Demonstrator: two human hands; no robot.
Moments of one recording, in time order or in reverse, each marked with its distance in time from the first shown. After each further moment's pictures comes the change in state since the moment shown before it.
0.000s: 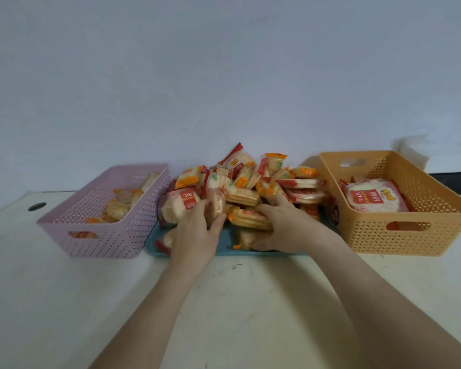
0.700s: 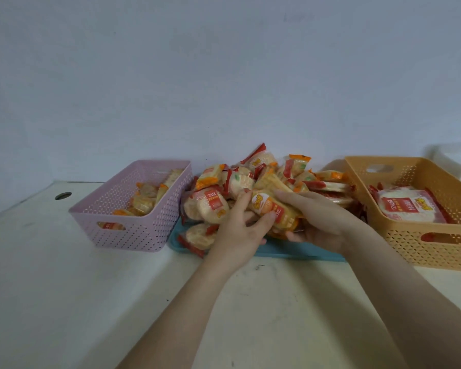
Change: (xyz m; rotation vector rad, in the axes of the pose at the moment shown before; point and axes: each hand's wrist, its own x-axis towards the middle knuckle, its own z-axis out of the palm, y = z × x) left_hand -0.009 0.033 -0.008 -0.853 -0.370 -0.128; right_hand -0.006 -0.016 -0.022 1.400 -0.143 0.196
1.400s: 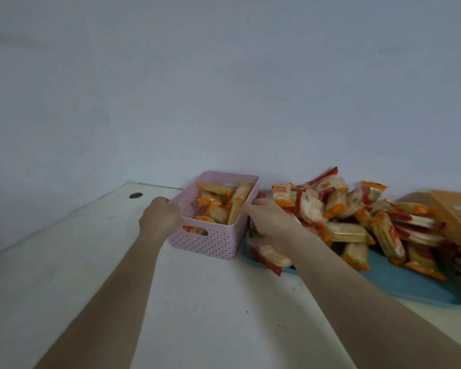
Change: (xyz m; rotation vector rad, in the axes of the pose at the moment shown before) left_hand -0.010 -0.002 -0.261 0.662 0.676 -0.477; right_hand 0.080 -0.005 0.195 -0.213 -0.015 -0.005
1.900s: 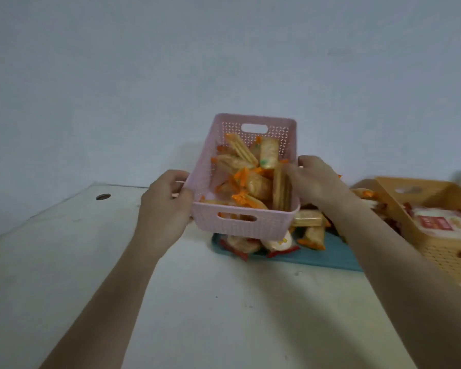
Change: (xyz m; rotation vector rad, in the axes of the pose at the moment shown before) left_hand -0.113 0.060 -0.010 -0.495 -0.060 0.461; right_hand -0.077 -0.040 -0.100 -0.651 0.515 -0.295
